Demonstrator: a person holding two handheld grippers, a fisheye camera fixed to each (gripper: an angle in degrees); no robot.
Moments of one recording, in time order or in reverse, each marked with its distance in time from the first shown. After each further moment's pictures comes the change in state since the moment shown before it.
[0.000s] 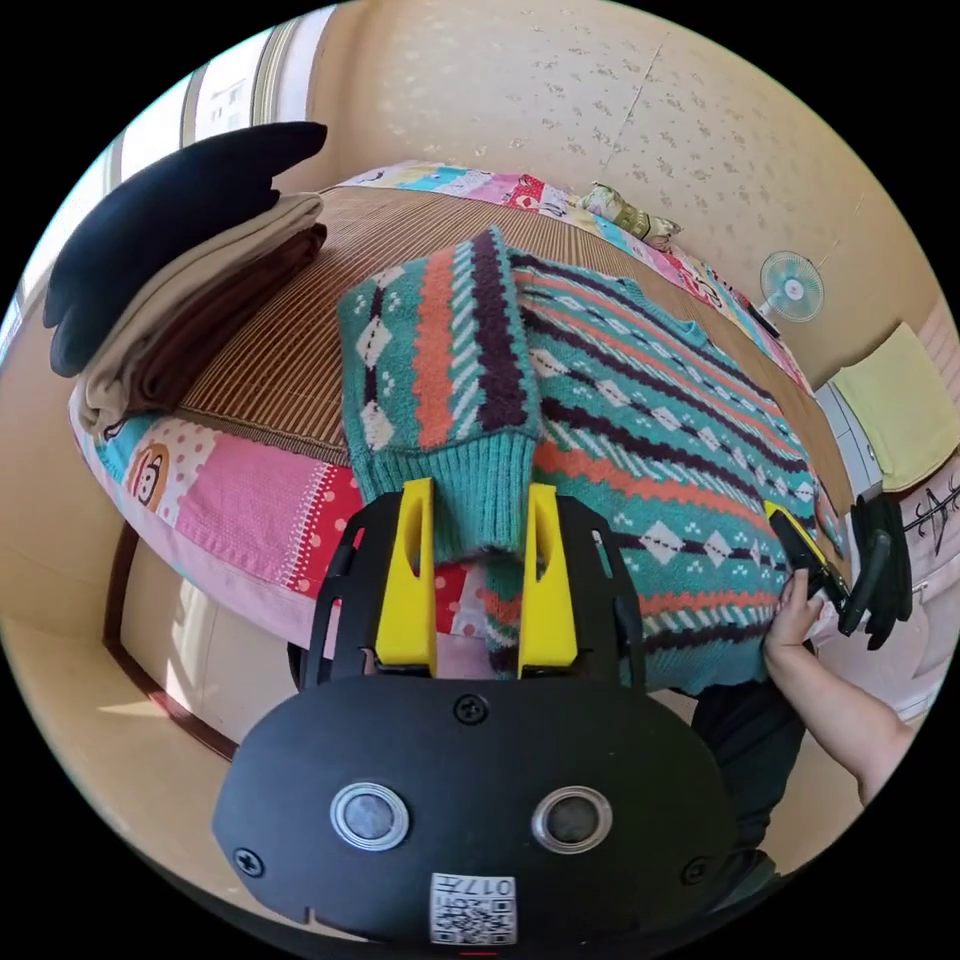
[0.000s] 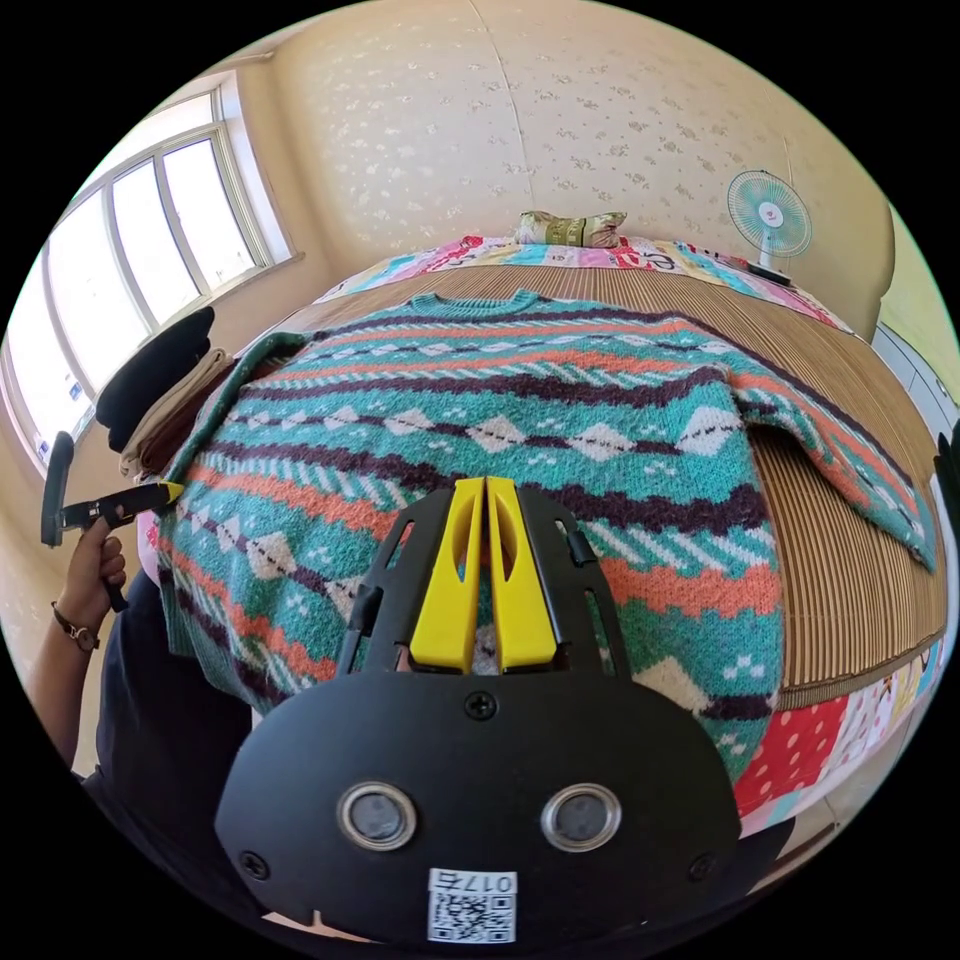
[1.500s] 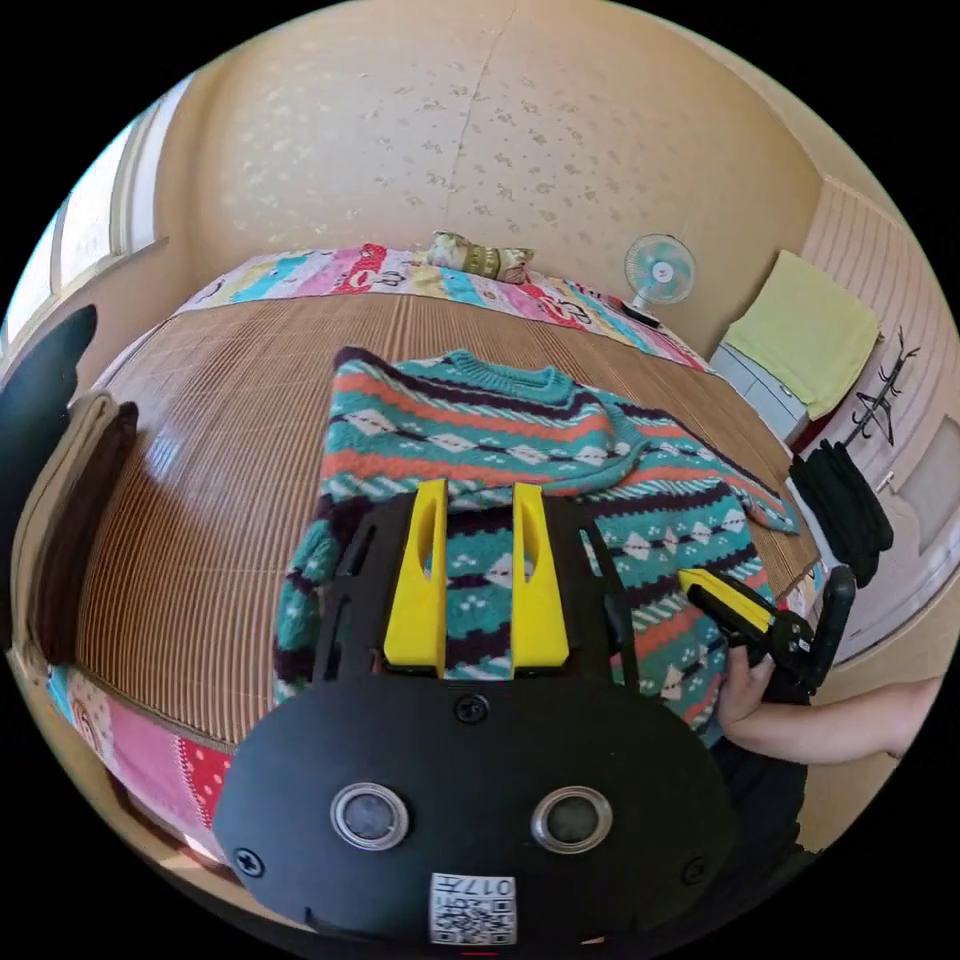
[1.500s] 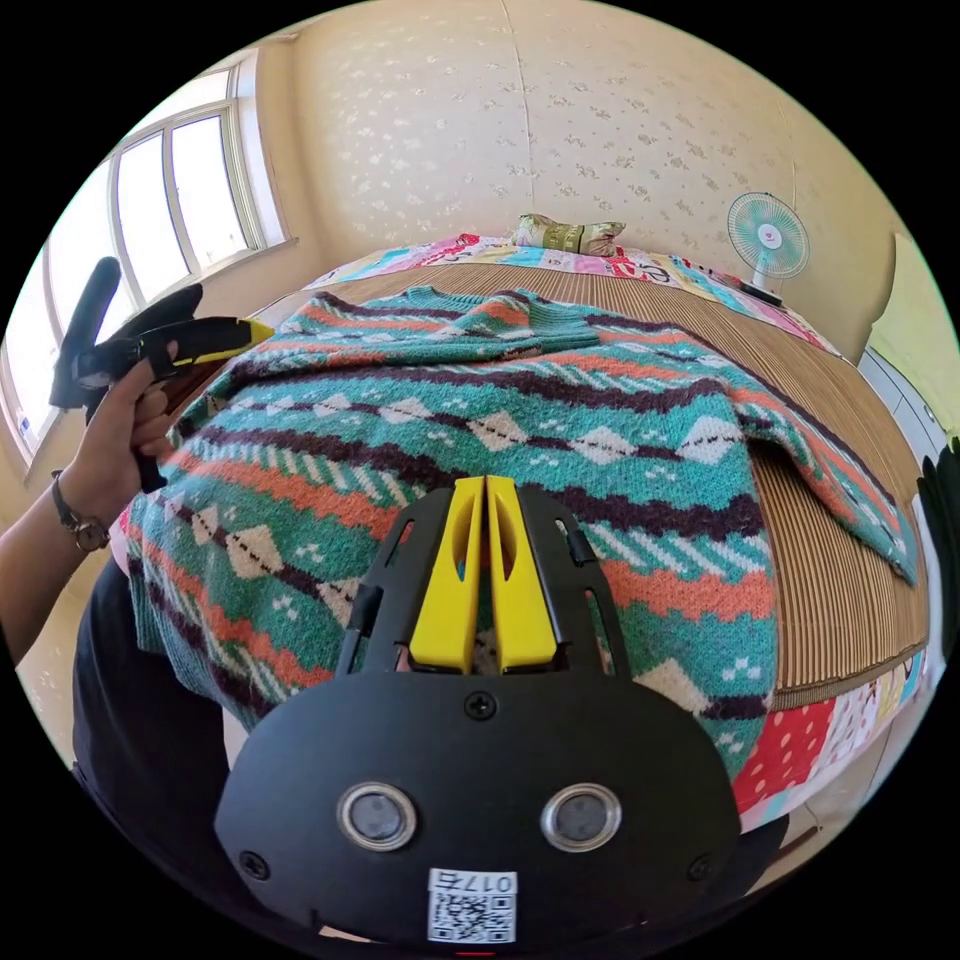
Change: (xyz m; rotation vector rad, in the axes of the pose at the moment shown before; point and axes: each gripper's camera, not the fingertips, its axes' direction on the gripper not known) left arm 0.161 -0.074 0.021 0.174 0.161 0.263; right arm -0.032 0.014 -0.005 0.001 0.081 -0.042
